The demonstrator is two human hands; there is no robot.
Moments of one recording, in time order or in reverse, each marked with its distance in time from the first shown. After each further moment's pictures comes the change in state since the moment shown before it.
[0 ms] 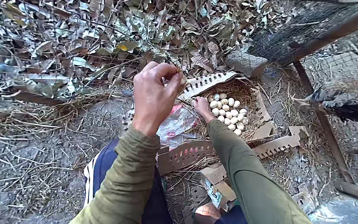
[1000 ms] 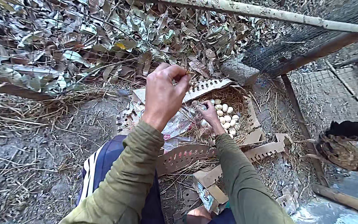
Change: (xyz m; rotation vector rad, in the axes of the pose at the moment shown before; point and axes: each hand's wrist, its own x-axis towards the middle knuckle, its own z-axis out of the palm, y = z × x) left_hand 0.012 0.001 0.013 -0.081 -0.040 -0.034; right_hand -0.041 0.035 -0.039 0.464 0.150 -0.012
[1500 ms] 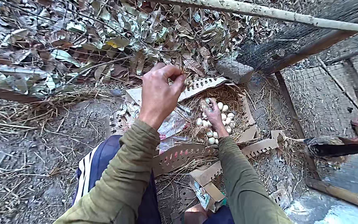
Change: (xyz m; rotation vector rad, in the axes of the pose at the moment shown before) left_hand 0.005 -0.001 0.014 0.001 -0.031 -0.007; right_hand -0.015 0.032 -0.033 0.143 0.066 0.022
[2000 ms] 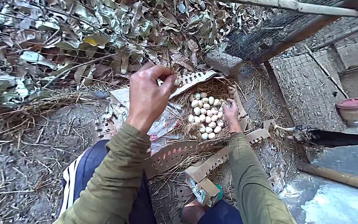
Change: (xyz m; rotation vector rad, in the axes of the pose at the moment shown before) left_hand 0.004 0.004 0.019 0.004 -0.053 0.028; right_hand -0.008 0.040 -0.101 -0.002 0.323 0.219
